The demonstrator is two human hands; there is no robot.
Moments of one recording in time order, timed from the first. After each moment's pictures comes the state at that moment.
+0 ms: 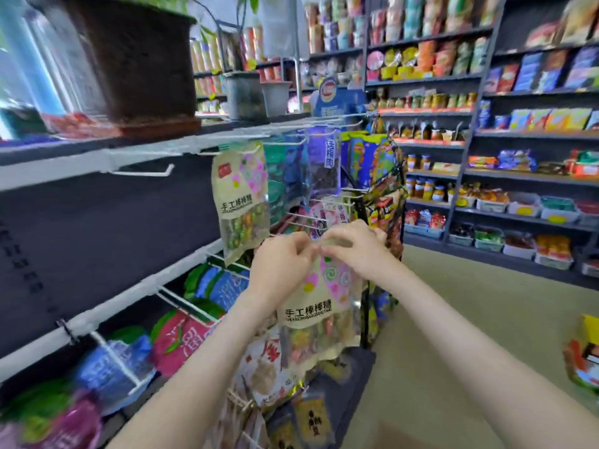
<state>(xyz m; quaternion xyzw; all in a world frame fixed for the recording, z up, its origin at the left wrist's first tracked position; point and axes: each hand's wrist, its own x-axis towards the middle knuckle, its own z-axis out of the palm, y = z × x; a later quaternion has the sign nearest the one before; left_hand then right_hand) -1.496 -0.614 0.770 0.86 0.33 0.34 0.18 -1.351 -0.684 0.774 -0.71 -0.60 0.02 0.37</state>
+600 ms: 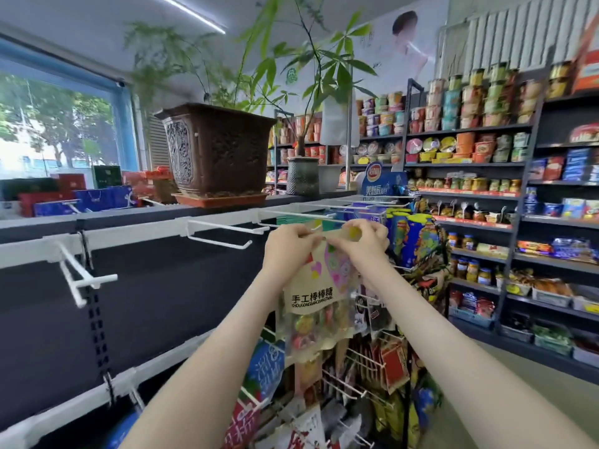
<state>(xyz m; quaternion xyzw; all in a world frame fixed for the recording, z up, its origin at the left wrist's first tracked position) -1.524 -0.522 0.883 0.78 0.37 0.45 0.21 -1.379 -0.559 0.867 -0.68 -0.45 0.05 0.57</state>
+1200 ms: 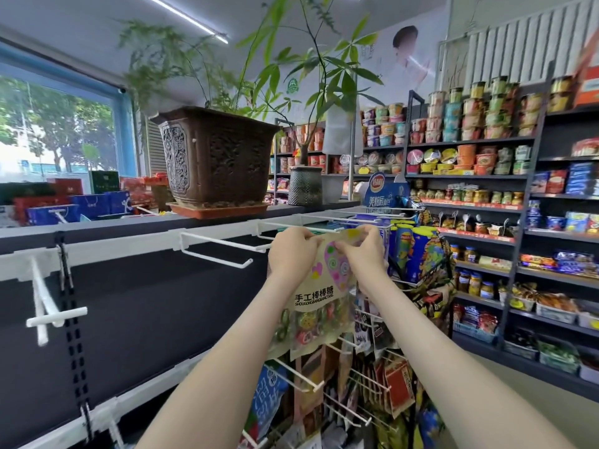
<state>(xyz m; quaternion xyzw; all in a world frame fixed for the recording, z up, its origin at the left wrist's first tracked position) -1.493 -0.468 0.889 0.77 0.41 0.46 0.19 -1.354 -0.487 0.866 -0.68 -0.39 0.04 0.62</state>
